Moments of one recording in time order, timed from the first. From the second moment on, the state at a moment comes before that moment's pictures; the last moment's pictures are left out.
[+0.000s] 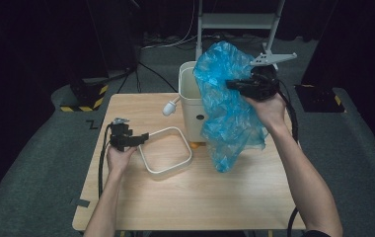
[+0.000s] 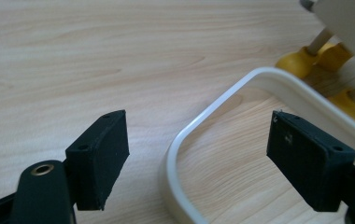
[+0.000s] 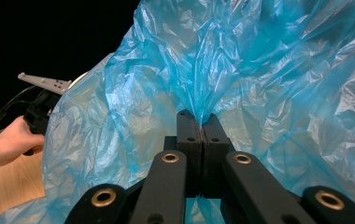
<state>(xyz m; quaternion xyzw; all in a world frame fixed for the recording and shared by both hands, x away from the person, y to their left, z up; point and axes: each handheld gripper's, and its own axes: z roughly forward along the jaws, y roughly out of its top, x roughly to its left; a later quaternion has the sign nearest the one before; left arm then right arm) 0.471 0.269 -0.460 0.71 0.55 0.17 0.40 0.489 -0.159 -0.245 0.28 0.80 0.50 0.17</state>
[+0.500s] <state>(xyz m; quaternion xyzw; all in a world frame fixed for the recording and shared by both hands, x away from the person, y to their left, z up) 0.482 0.247 -0.399 0.74 0.49 0.15 0.44 0.495 -0.144 -0.252 0.28 0.81 0.49 0.16</state>
